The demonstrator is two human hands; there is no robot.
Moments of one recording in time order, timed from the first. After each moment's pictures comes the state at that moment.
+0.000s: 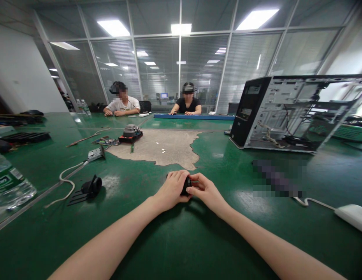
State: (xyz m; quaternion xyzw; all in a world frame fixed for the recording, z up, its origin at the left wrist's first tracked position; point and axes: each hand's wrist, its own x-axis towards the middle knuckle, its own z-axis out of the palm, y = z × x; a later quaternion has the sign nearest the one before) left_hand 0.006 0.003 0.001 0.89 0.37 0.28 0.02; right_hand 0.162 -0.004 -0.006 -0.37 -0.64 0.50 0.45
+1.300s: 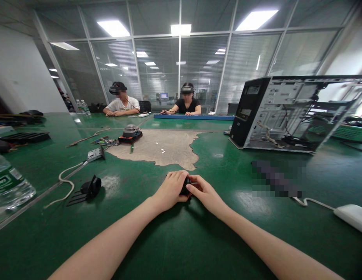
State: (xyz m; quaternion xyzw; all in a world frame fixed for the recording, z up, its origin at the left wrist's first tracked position) left_hand 0.005 0.002 0.004 0.89 0.38 0.27 0.01; right_hand 0.161 -0.006 -0.006 -0.39 -0.65 0.48 0.43
